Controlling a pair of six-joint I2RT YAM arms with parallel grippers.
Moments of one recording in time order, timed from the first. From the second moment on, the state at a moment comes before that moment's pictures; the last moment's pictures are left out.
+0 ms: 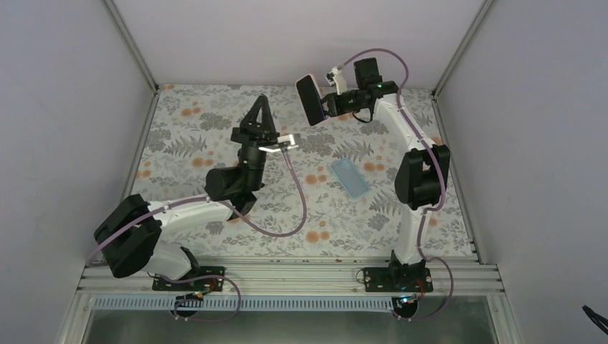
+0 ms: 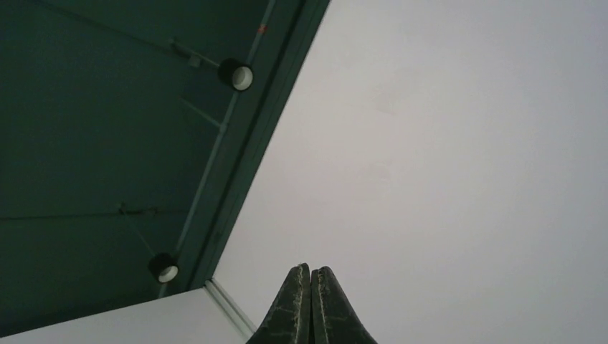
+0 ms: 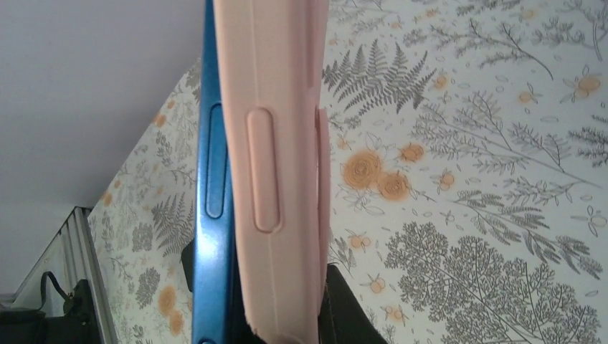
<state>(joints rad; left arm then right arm) -0.89 1.40 0.76 1.54 -0.43 1.76 0.27 2.02 1.92 -0.76 -0.78 -0.04</state>
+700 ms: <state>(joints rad) -0.96 1.53 0.75 1.49 -0.56 1.49 0.29 1.93 1.88 -0.69 -0.73 0.07</state>
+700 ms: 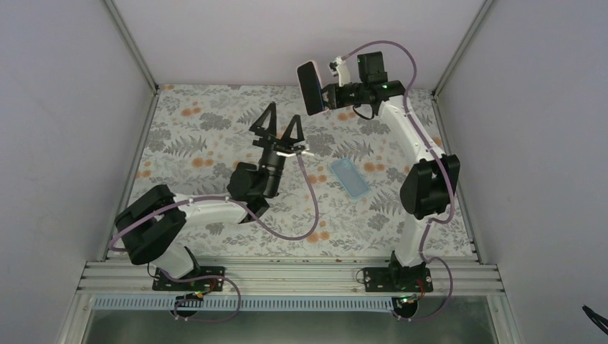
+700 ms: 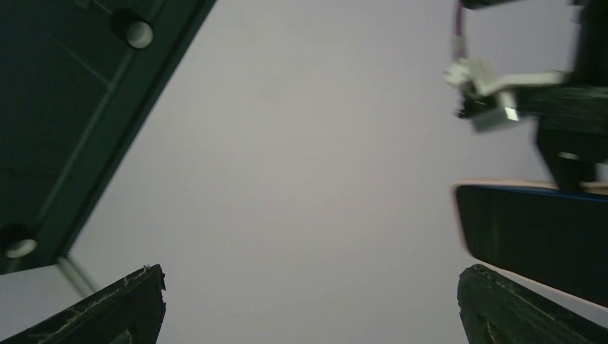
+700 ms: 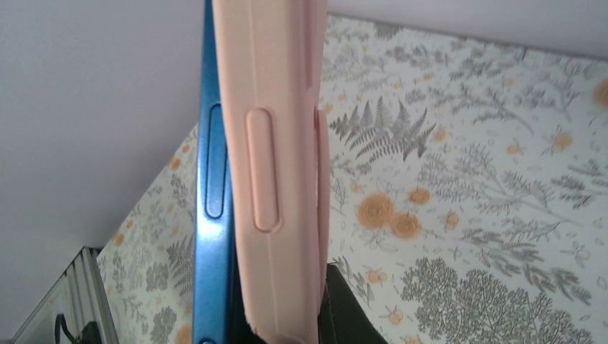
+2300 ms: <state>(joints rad) -0.81 1.66 1.22 0.68 -0.54 0.68 0.45 1.81 2.03 -0.67 -0.27 0.14</state>
